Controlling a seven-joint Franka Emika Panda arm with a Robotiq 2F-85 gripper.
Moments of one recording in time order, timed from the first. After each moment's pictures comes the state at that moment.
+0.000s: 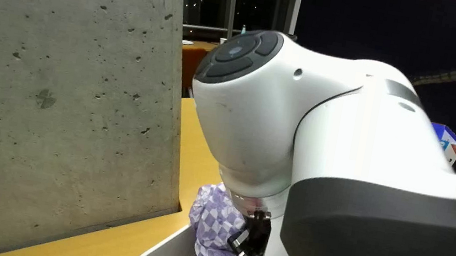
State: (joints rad) arm 0.57 0.82 0.03 -1.50 -0.54 2.14 0.74
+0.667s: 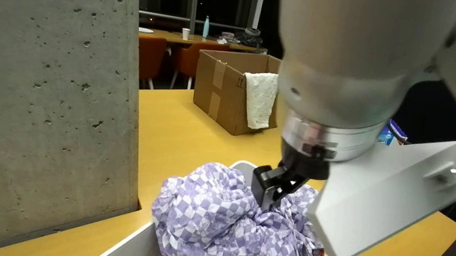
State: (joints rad) arm 0.62 0.41 -0.03 -1.90 -0.69 2.14 1.15
